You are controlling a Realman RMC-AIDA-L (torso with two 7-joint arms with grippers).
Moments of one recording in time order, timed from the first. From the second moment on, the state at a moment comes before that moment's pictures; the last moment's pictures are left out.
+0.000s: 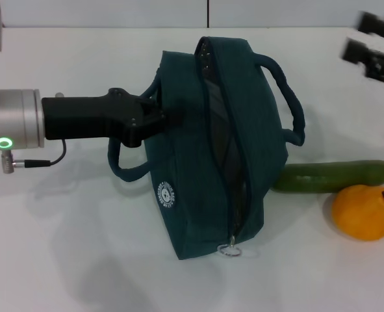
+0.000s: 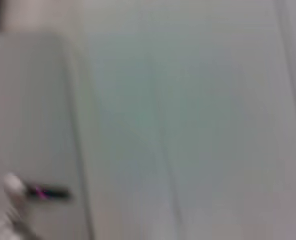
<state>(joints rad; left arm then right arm) -0.47 -2.08 0.94 0.90 1.81 1.59 -1.71 0.26 1.90 -1.27 -0.98 -1.10 -1.40 1.46</state>
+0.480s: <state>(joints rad) -0.50 -2.08 0.95 0.87 1.82 1.55 -1.71 0.39 1.94 -1.06 -1.22 -1.96 -1.49 1.93</state>
